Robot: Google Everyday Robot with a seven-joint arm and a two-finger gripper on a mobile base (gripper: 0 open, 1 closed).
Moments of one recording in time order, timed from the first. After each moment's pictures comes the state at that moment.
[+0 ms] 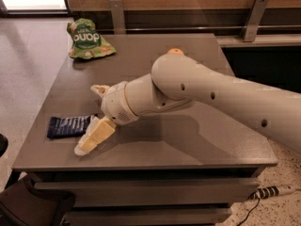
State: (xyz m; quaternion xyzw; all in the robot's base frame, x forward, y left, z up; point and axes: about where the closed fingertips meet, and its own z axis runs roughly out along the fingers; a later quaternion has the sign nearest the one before) arm 0.479 0.160 0.832 -0.62 0.59 0.34 0.39
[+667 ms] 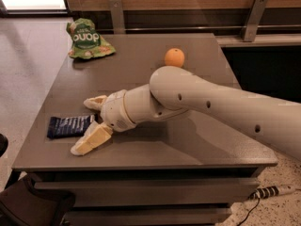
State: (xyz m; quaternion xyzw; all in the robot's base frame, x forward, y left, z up) arm 0.477 0.171 0.803 -0.61 0.60 0.35 0.39
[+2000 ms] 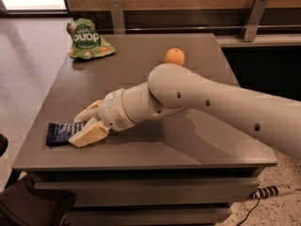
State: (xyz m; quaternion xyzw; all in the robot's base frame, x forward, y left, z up) arm 0.476 0.170 0.812 -0.61 0.59 0.35 0.39
